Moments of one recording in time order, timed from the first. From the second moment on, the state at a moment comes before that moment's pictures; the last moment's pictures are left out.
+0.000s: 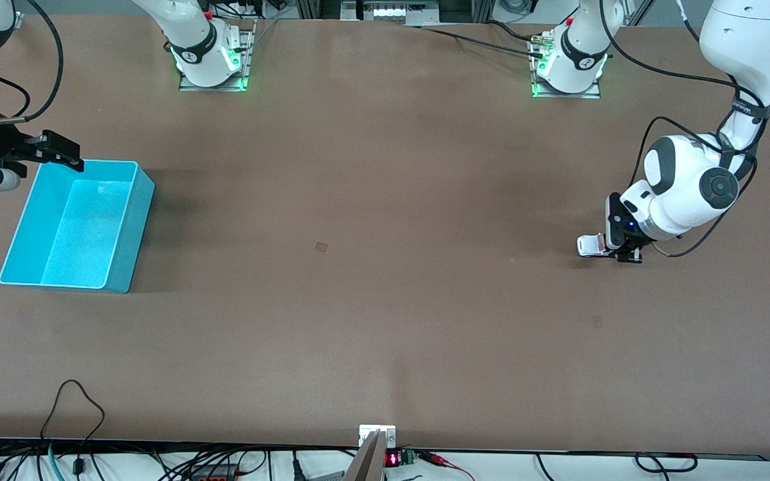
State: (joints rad) left arm 0.21 0.39 -0.11 -2.23 0.02 2.59 1.73; right arm 0.10 0.03 -0.13 -1.66 -0.03 1.60 -0.15
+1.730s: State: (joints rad) left arm 0.39 0.42 -0.11 -2.17 0.03 2.56 1.84; right arm 0.10 0.03 -0.13 -1.66 -0.03 1.60 -0.15
